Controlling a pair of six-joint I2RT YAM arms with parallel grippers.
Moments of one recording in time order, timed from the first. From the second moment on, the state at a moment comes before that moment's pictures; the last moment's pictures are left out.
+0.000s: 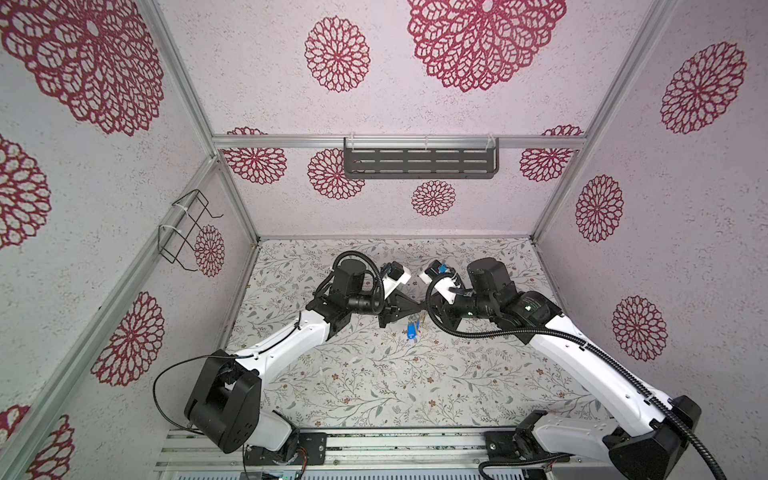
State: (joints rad) left arm -0.57 1.47 1.01 0.08 0.93 0.00; right arm 0.67 1.21 1.23 -0.65 -0.36 -0.16
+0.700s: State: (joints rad) left arm -0.57 1.47 1.01 0.11 0.90 -0.08; right arm 0.58 0.99 1.02 -0.39 -0.39 0.03
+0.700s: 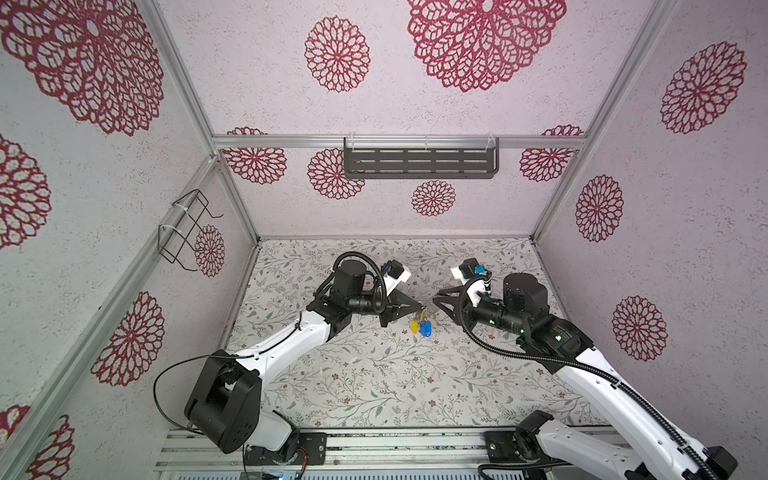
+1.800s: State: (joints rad) left arm -0.57 1.43 1.01 0.20 0.90 -0.21; right arm 0.54 0.98 0.96 -0.28 -0.51 0.11
